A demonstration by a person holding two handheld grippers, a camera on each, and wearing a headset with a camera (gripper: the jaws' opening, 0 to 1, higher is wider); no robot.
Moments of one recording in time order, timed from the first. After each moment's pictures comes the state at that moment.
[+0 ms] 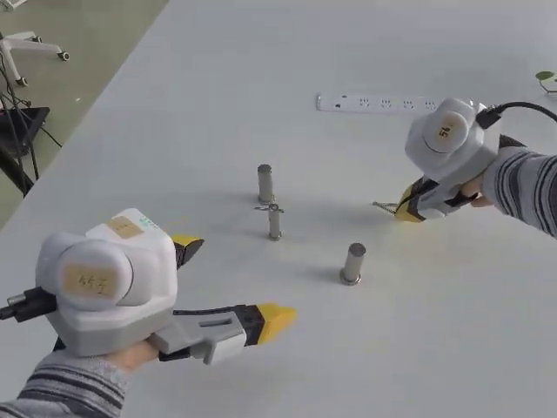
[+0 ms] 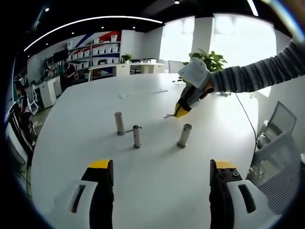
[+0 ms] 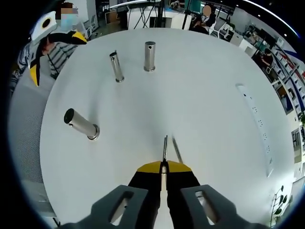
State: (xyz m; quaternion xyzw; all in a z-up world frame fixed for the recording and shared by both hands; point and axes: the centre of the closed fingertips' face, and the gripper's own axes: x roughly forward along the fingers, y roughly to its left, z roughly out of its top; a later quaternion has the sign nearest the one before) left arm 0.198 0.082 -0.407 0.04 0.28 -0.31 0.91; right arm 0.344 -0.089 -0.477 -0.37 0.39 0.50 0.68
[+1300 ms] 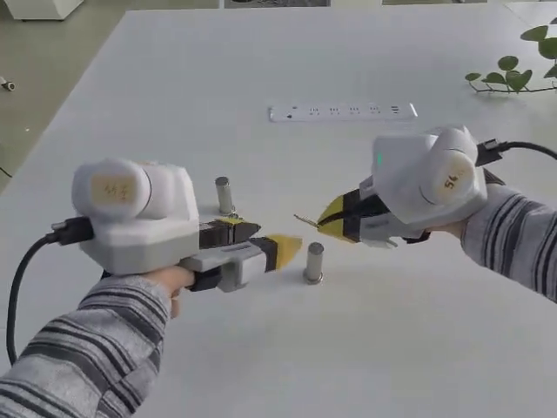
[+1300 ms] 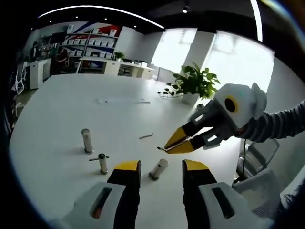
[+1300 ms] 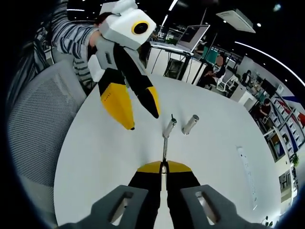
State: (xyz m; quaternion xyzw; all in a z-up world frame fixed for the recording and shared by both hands) left arm 0.234 0.010 -0.377 -0.08 0.29 -0.37 0.88; right arm 0.263 -0.025 -0.405 -0.36 0.17 0.58 0.71
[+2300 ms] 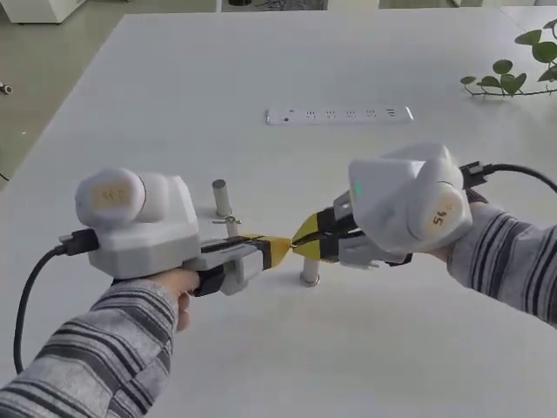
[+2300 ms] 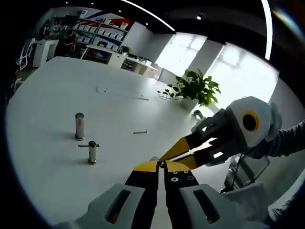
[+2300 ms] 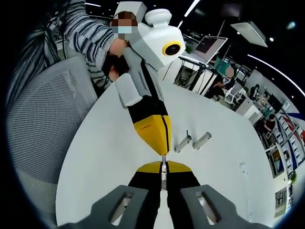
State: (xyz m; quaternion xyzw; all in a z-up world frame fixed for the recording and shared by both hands) left arm 0.227 0.001 -0.383 -0.16 0.31 -0.37 0.86; right arm 0.228 0.001 -0.396 -0.38 0.14 0.61 0.68
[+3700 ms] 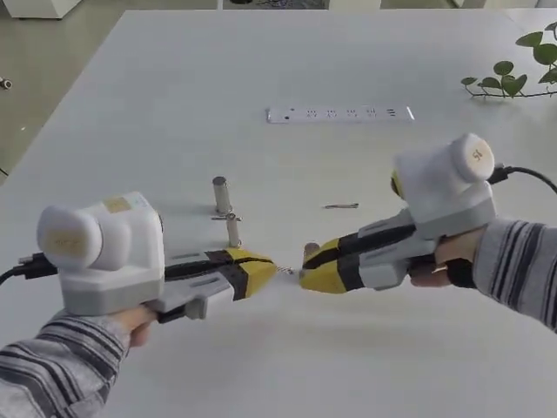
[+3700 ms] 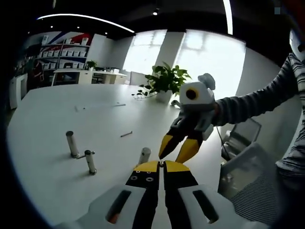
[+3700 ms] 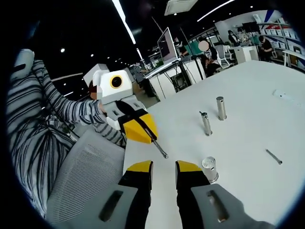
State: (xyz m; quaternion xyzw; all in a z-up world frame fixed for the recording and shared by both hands) left arm 0.197 0.010 -0.383 -0.05 0.23 -0.49 0.84; right arm 0.191 -0.010 -0.401 0.01 0.33 0.64 0.69
